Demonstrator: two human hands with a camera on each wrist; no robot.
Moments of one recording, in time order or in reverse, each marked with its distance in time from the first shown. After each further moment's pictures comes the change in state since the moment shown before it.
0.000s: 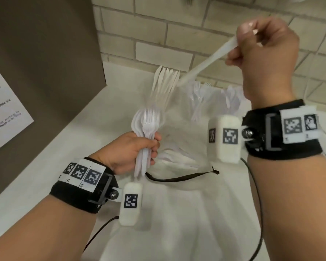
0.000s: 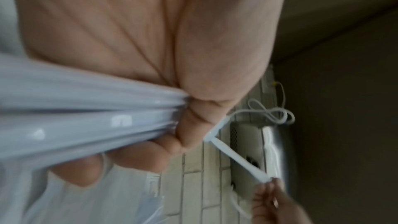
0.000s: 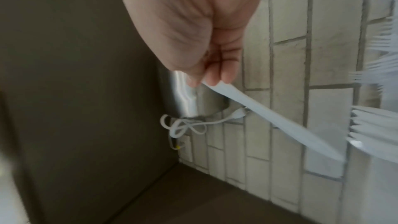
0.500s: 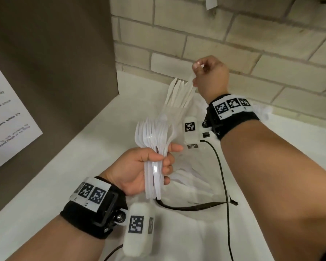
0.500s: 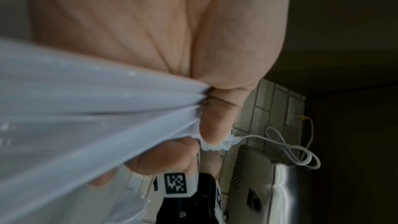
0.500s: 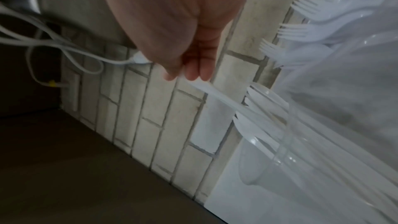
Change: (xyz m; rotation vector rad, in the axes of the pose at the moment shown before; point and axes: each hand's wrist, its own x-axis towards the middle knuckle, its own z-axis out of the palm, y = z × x) left_hand 0.013 -0.001 -0.017 -0.387 -0.307 0.001; right_hand 0.062 0.123 0.115 -0.364 -0.199 0.074
